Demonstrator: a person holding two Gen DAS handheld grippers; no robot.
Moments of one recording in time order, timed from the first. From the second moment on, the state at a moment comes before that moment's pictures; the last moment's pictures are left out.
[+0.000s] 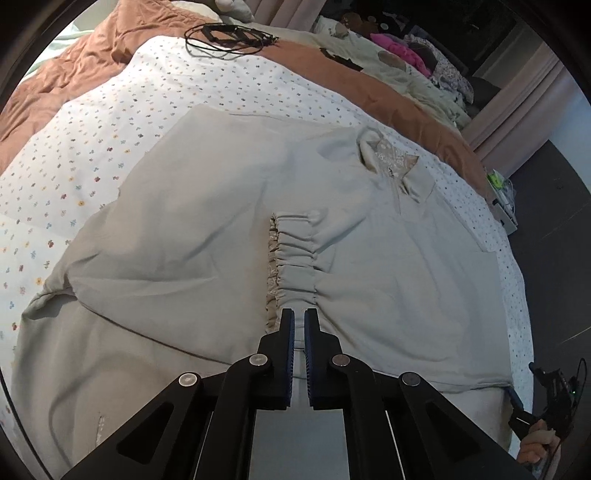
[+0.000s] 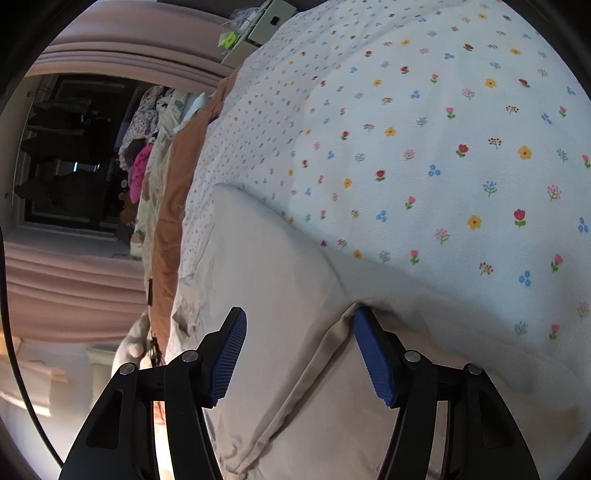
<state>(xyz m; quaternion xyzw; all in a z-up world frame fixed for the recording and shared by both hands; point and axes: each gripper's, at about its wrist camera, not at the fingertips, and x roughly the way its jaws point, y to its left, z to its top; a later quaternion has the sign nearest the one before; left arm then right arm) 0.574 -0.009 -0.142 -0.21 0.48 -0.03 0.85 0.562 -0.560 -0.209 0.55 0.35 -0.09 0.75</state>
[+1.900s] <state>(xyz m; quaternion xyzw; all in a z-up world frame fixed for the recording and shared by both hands) 0.191 0.141 -0.166 -0.33 0.40 0.01 0.86 0.261 -0.561 -0.206 0.37 0.39 0.03 0.84</state>
